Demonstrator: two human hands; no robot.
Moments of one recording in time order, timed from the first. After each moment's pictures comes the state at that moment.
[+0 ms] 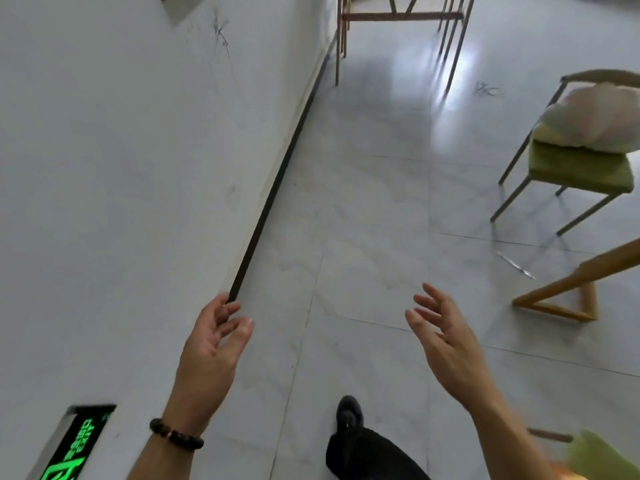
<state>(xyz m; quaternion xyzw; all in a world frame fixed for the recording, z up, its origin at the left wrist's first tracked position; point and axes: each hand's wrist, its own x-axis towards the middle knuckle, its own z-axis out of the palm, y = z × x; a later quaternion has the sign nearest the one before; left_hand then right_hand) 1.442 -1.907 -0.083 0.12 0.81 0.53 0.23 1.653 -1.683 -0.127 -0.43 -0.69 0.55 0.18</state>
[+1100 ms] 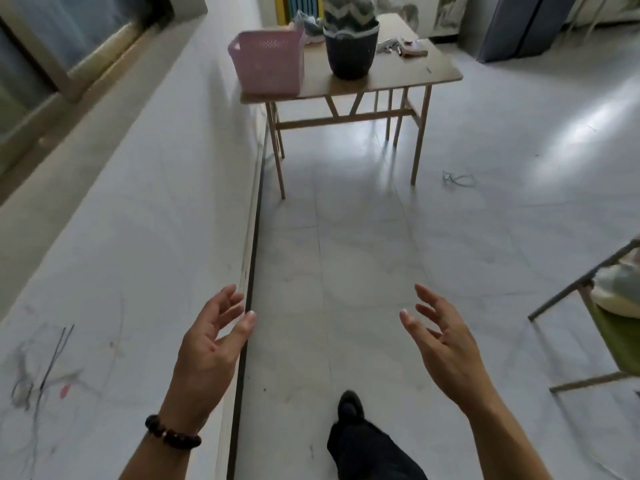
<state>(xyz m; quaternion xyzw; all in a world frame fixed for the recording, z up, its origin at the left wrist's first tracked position) 0.708 -1.108 -0.063 0.29 0.75 0.53 0.28 0.966 -0.958 -0.119 -0.50 -0.65 0.48 0.30</state>
